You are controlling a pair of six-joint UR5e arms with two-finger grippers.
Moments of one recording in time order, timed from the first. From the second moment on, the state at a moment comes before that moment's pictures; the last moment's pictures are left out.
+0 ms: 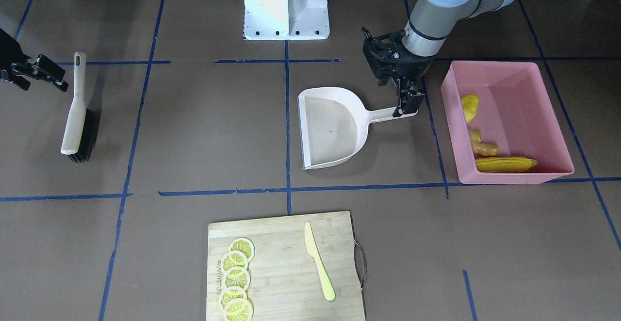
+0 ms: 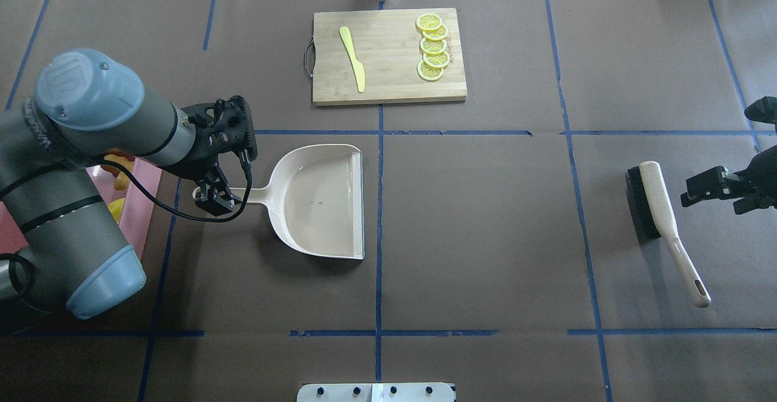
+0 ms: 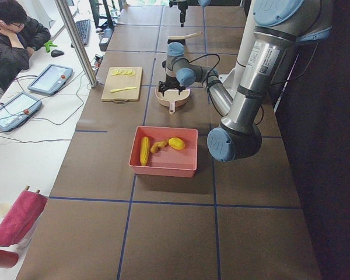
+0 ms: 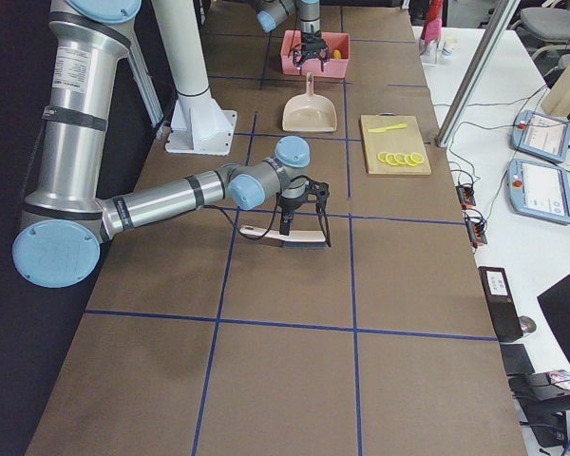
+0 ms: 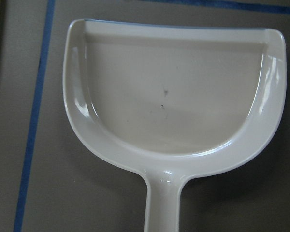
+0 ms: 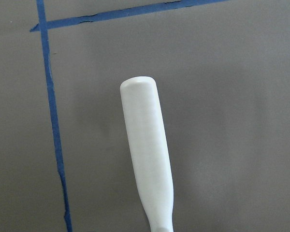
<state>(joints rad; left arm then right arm) -0.70 -1.95 -1.98 -1.62 -1.99 0.16 1.02 -1.76 2.03 -1.31 2.28 0.87</state>
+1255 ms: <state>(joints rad) -1.25 -1.80 -1.75 -1.43 -2.26 -0.03 1.06 -1.71 2.03 -1.32 2.27 0.87</state>
